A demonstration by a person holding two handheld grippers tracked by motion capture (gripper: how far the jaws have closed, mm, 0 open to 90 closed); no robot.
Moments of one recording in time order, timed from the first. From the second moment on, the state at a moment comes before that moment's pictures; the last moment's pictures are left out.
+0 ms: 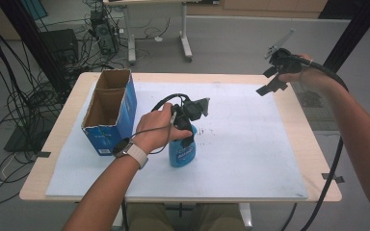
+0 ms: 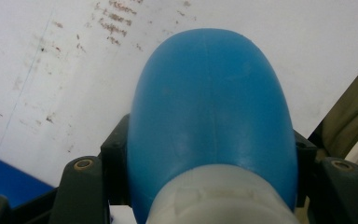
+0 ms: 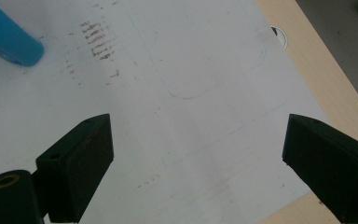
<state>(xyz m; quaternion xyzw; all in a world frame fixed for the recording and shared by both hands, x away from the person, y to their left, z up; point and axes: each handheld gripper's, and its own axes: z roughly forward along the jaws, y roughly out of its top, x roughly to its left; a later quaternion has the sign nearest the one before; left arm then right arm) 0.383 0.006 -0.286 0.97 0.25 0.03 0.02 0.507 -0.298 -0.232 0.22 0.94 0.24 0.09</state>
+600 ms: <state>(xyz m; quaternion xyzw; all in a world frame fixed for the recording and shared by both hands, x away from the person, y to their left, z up) 0.376 0.007 -0.277 0.96 0.27 0.04 0.02 0.501 -0.302 -0.231 0.23 0.94 0.25 0.09</state>
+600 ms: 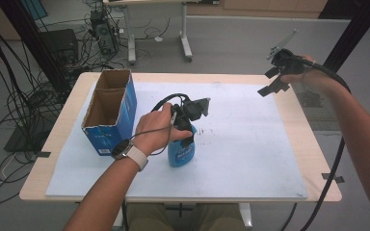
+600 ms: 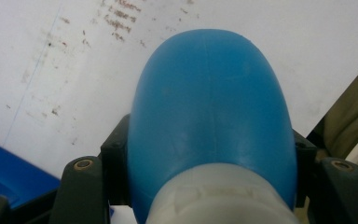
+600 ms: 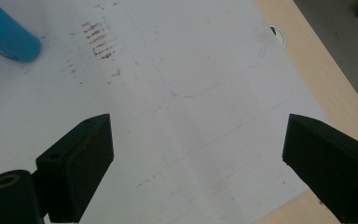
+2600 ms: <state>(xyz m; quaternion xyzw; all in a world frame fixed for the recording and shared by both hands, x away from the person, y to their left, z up) 0.373 0.041 -0.102 0.87 0.47 0.10 0.06 0.486 -0.299 -0.217 0.21 0.93 0.27 0.11</state>
